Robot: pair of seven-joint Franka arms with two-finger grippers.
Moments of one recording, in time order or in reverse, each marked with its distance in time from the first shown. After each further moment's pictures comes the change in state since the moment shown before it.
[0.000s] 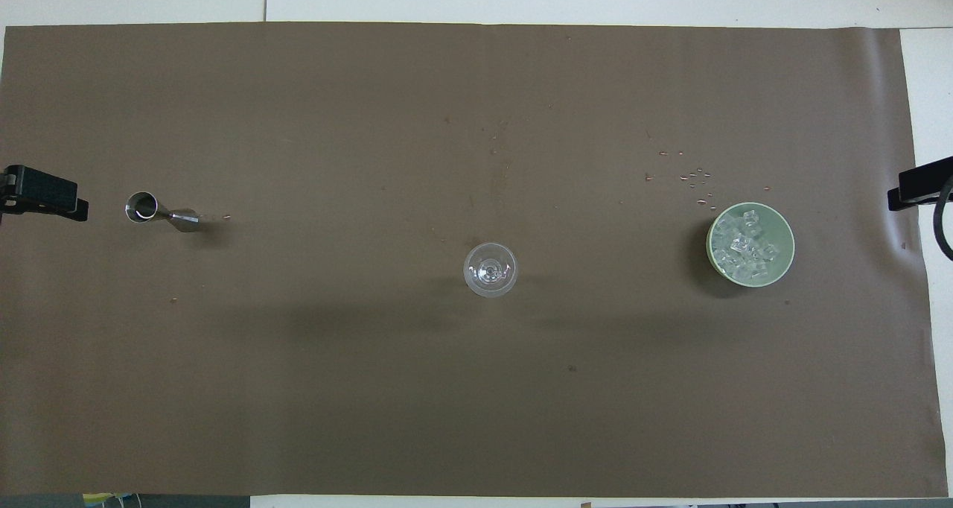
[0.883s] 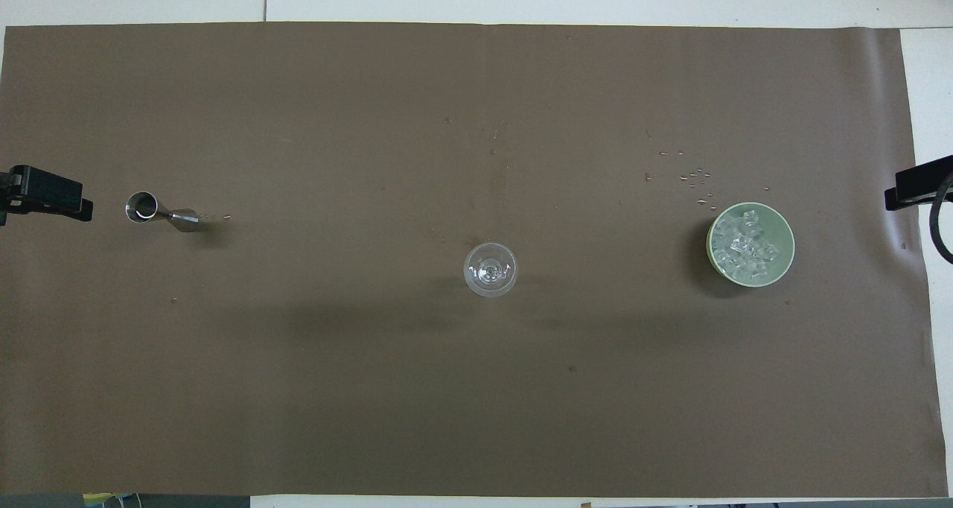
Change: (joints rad) left arm -0.002 0.000 -0.007 0.000 0.000 0.000 0.000; right arm 0.001 0.000 0.005 0.000 0.000 0.000 0.000
